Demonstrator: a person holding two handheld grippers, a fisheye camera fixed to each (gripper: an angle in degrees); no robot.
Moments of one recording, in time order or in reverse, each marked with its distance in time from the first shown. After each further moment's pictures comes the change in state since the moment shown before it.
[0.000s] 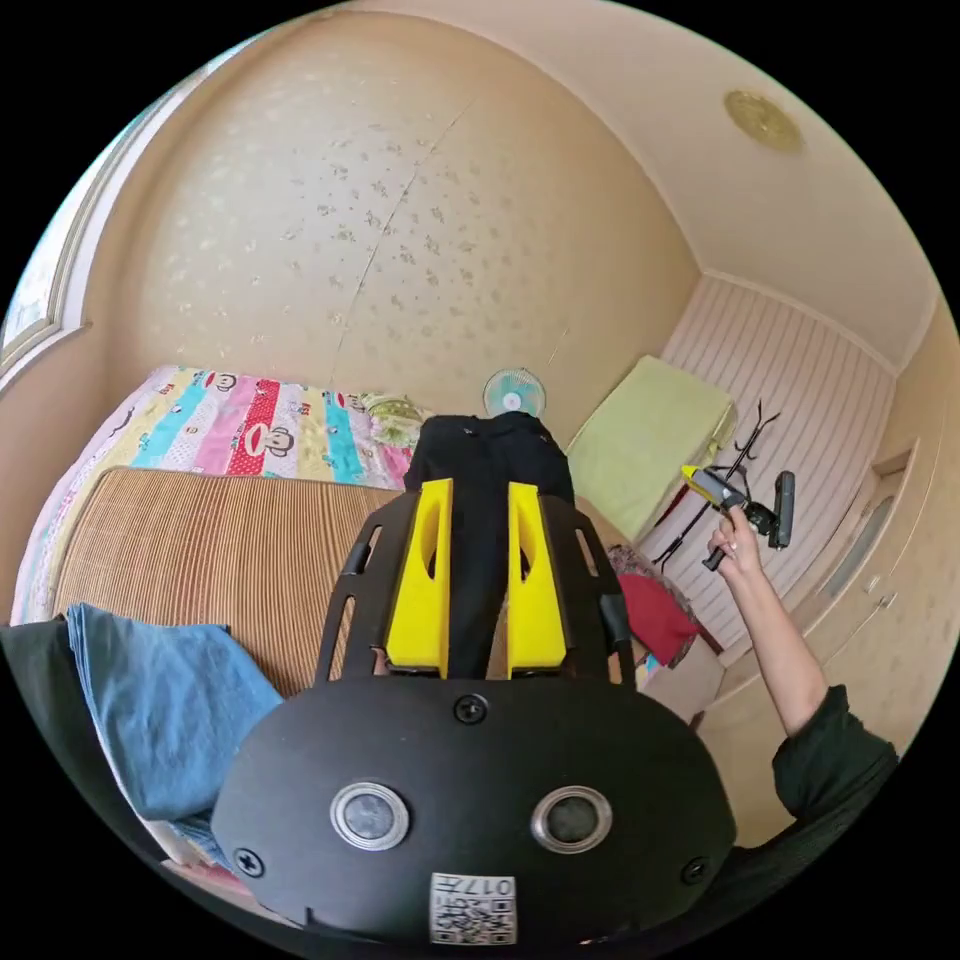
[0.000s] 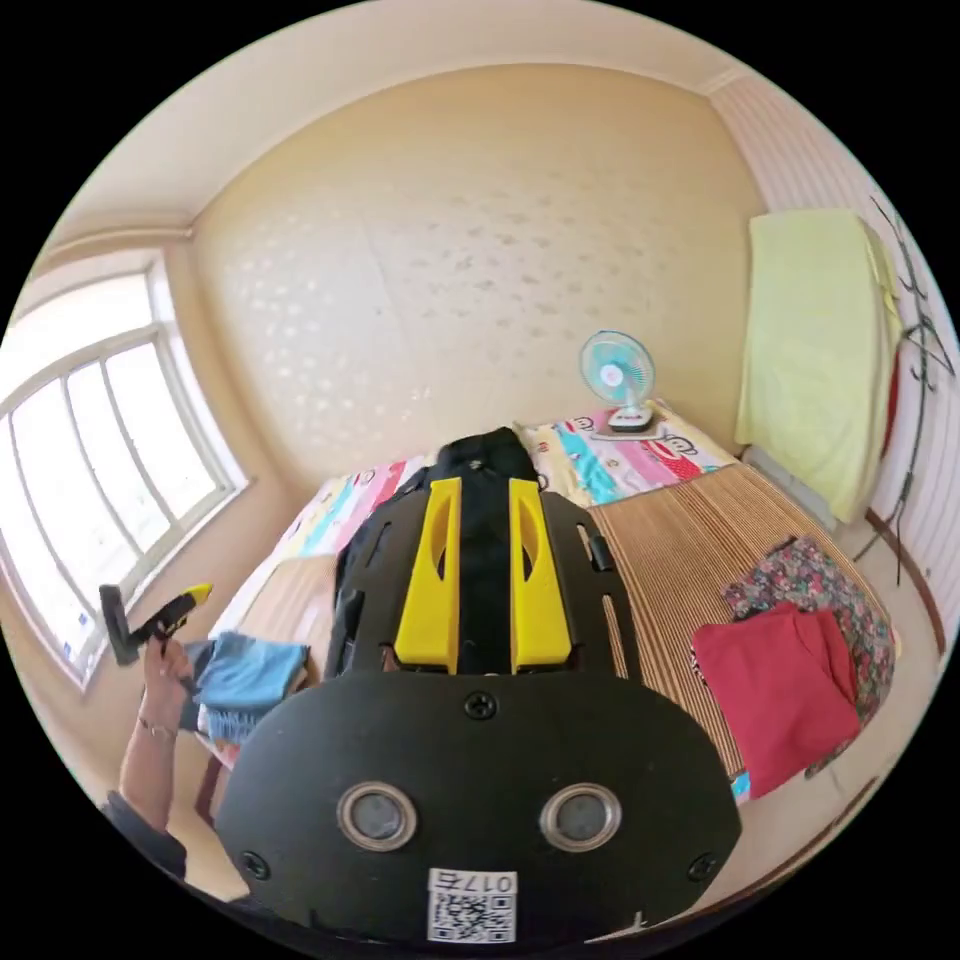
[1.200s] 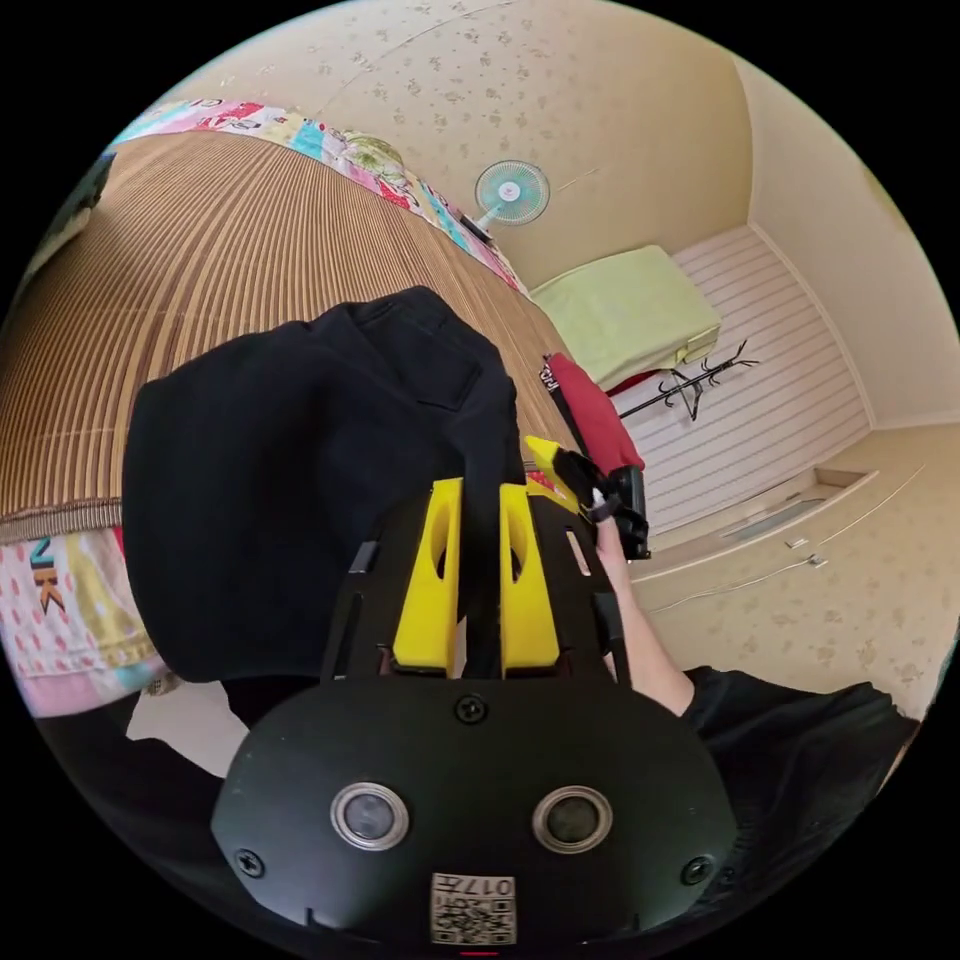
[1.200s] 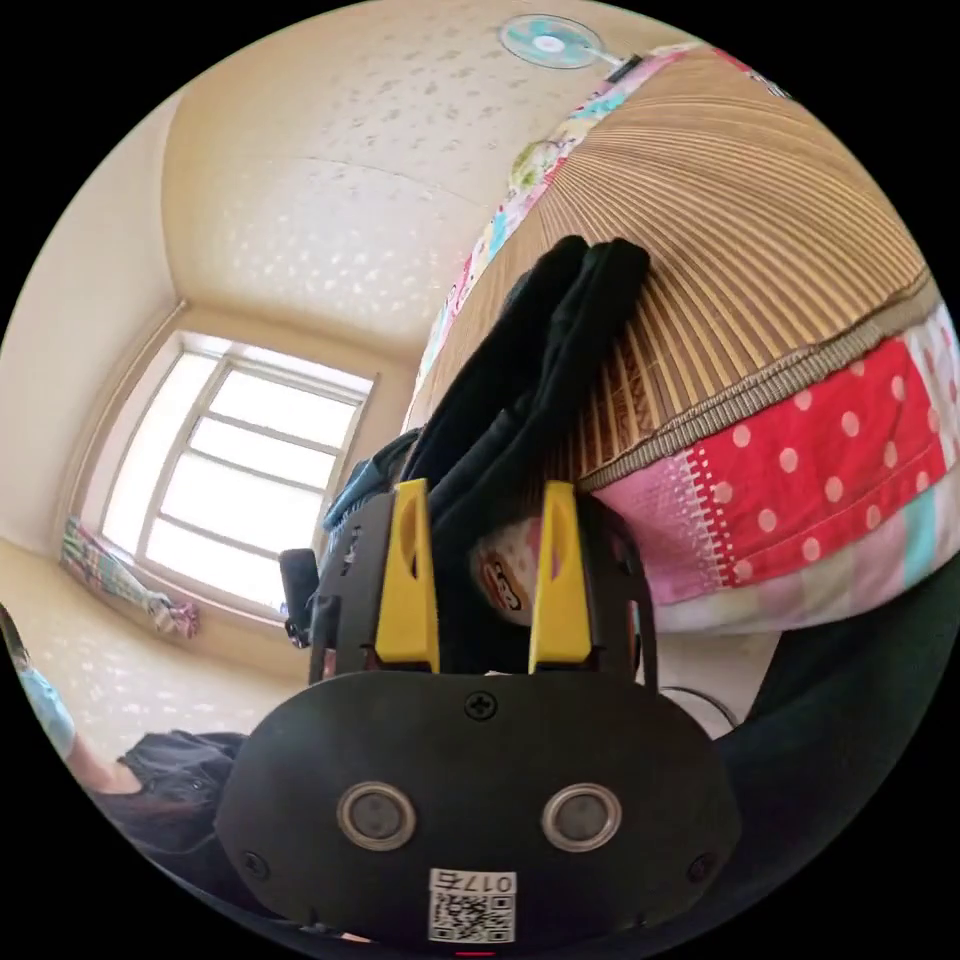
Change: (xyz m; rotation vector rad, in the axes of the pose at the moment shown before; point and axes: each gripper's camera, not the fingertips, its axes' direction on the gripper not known) left arm 0.075 0.387 0.167 -0.412 0.309 -0.279; right arm 0.072 0.329 0.052 -0.318 -0.709 0.726
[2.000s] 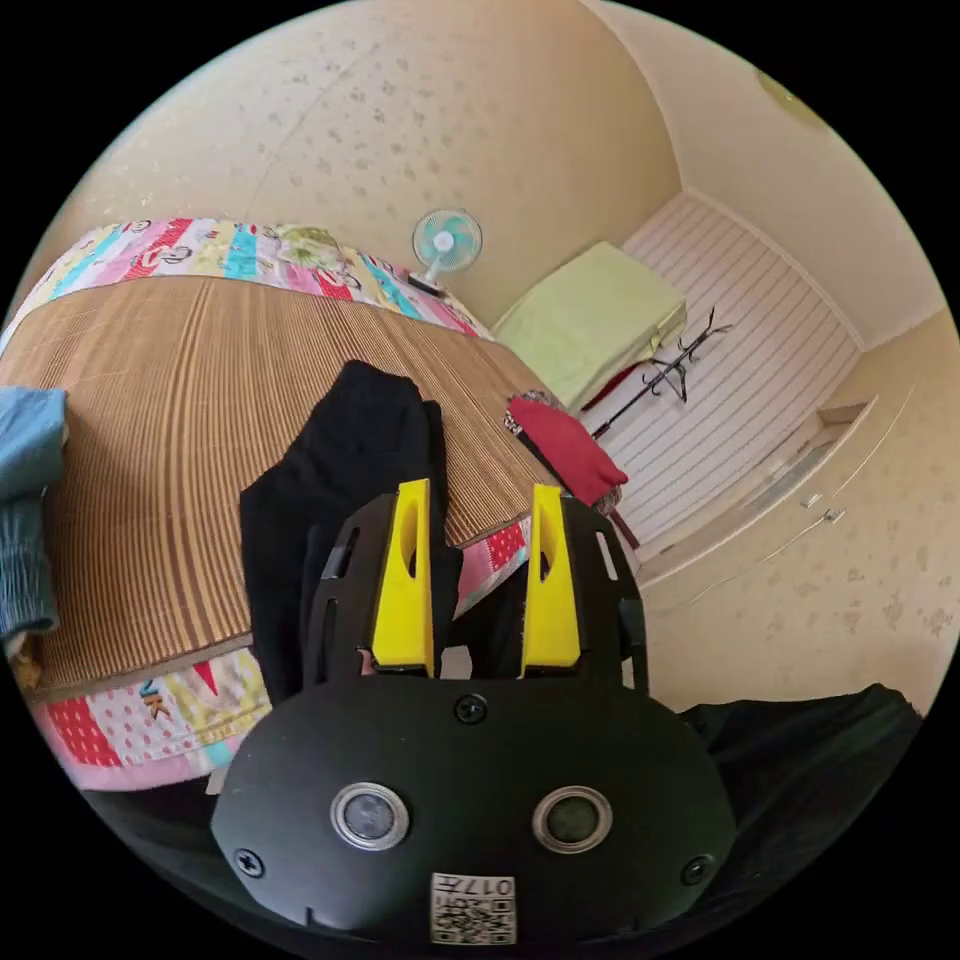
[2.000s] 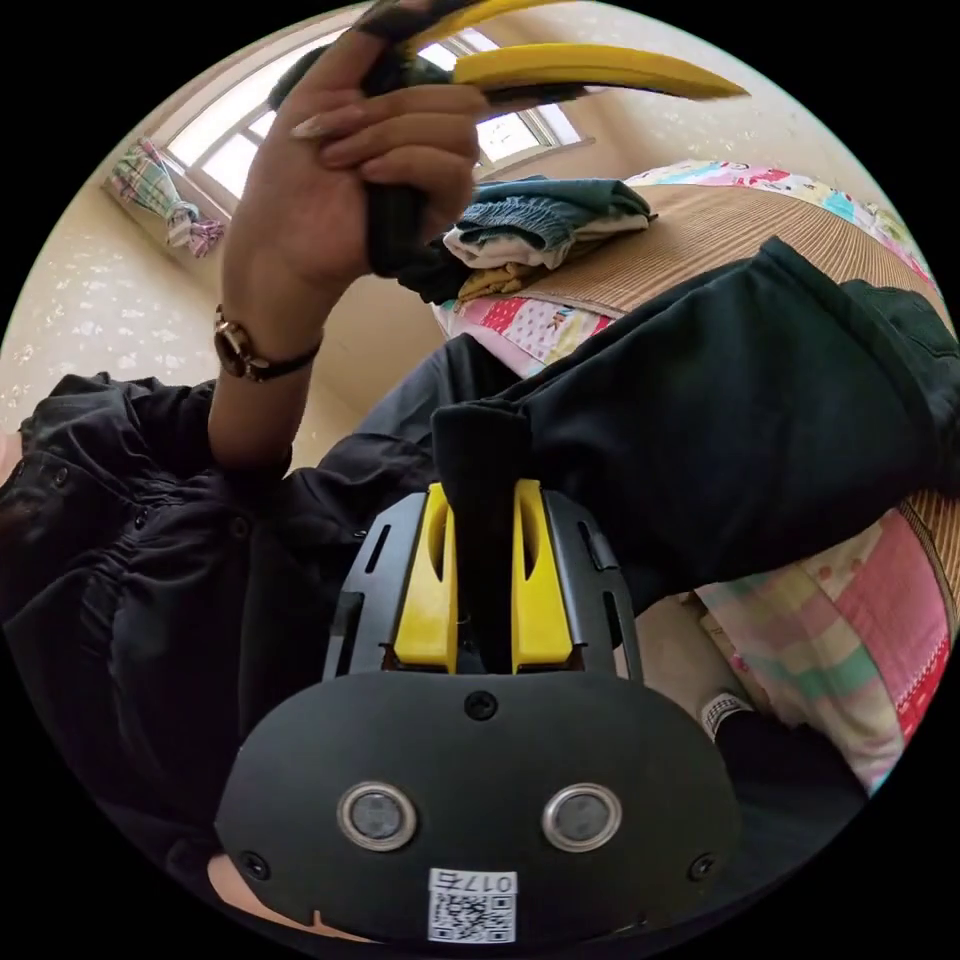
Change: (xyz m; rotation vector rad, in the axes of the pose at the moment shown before) left arm 0.101 -0.066 -0.001 0.047 -0.095 0.233; right arm -0.117 0.205 0.161 -0.685 0.114 -0.839
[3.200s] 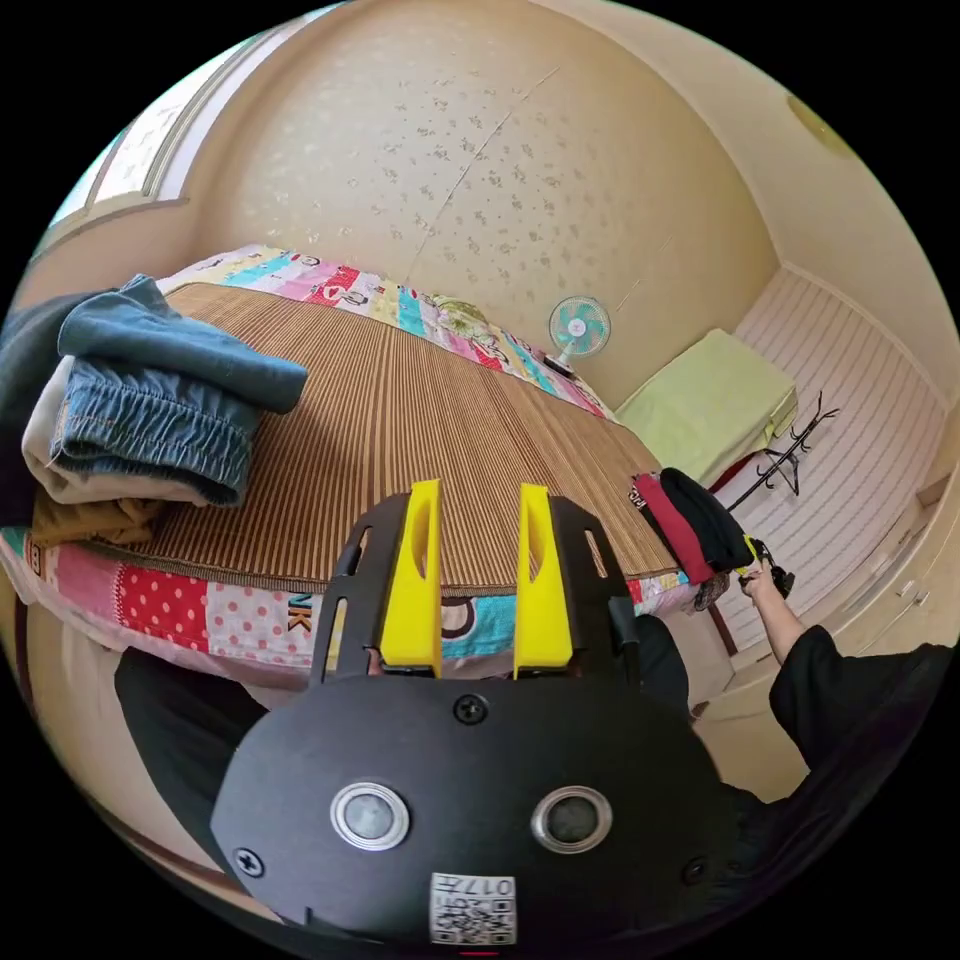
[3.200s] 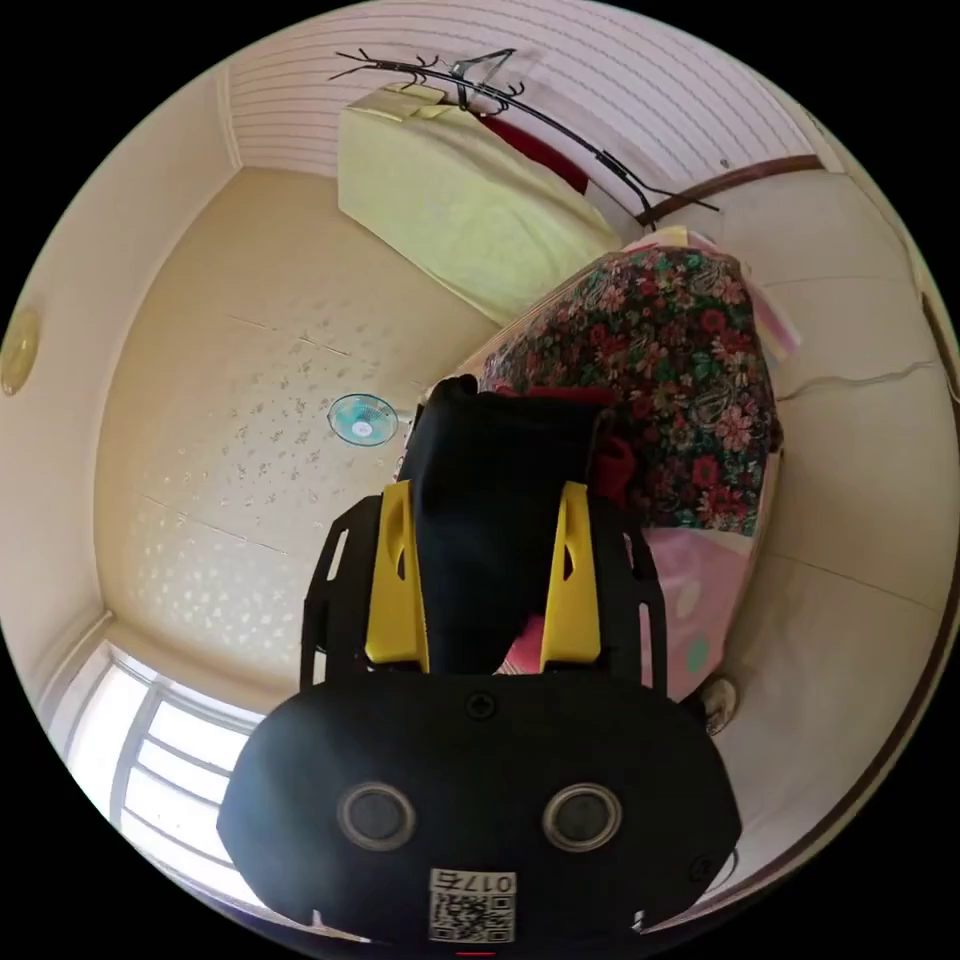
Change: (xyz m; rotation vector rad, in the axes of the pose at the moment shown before) left arm -0.047 0.082 -0.126 0.299 -0.365 -0.170; right arm 0.279 0.226 -0.554 1.348 0.609 1.270
